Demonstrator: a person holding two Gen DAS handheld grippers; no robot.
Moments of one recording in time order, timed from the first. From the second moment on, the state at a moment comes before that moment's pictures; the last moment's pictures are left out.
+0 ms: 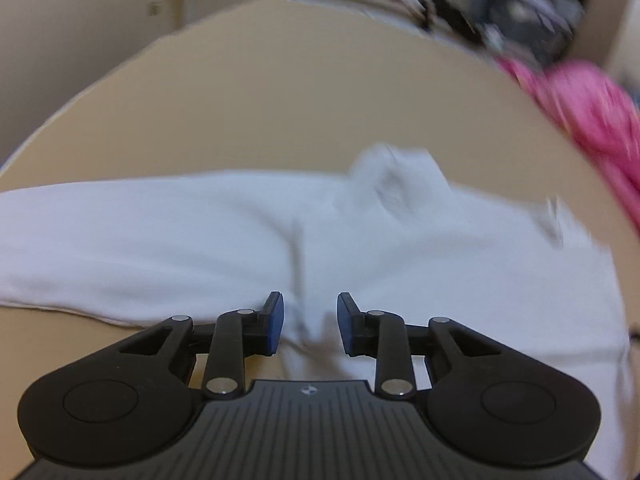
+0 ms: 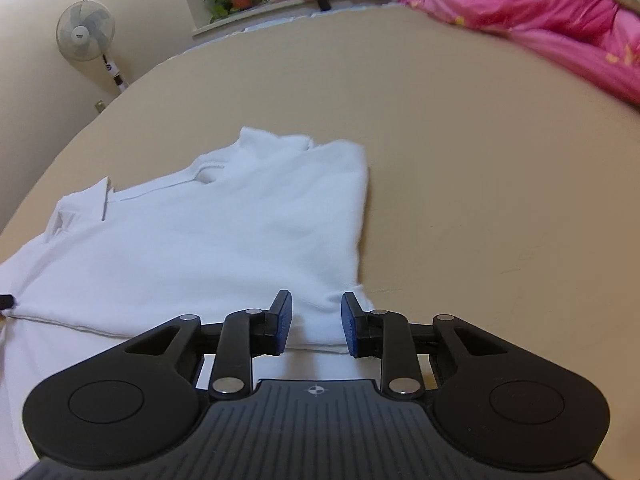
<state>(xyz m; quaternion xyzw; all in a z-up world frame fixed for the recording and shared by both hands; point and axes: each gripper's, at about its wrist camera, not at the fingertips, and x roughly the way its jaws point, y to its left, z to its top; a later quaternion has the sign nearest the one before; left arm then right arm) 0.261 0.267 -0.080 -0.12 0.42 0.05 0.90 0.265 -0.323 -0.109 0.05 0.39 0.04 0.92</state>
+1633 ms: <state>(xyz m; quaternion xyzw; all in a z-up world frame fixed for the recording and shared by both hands) 0.133 0.627 -0.052 -0.39 0.24 0.30 0.84 0.233 -0.276 -0.090 -0.04 0.37 0.07 0.93</state>
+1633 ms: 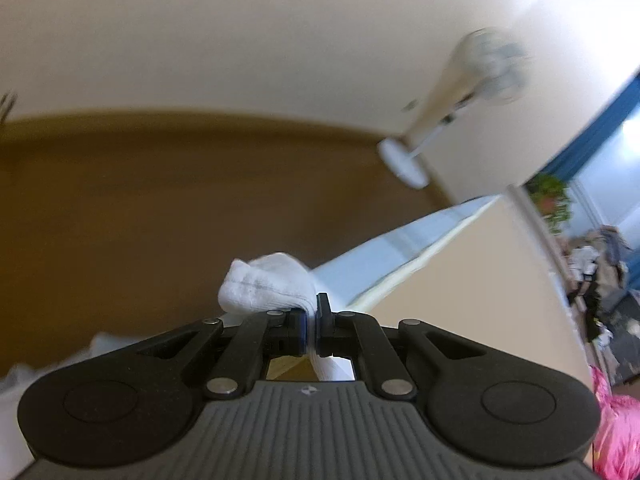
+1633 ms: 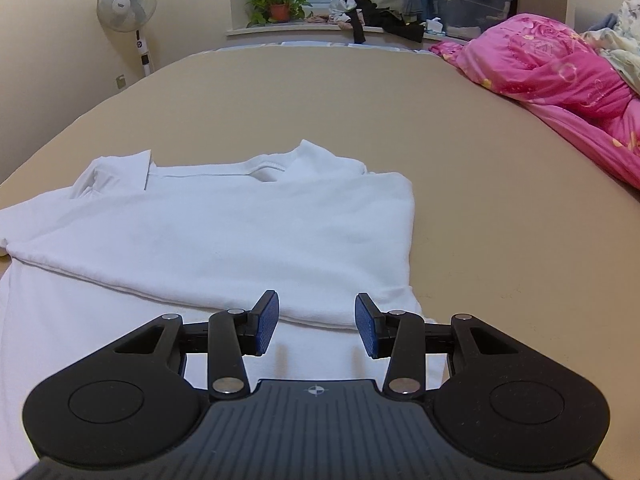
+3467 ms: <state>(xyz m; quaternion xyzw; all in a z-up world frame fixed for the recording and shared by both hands) 0.239 0.235 -0.068 -0.08 0.42 0.03 0.90 0.310 -0.325 -0.125 0.07 0.36 0.03 0.93</state>
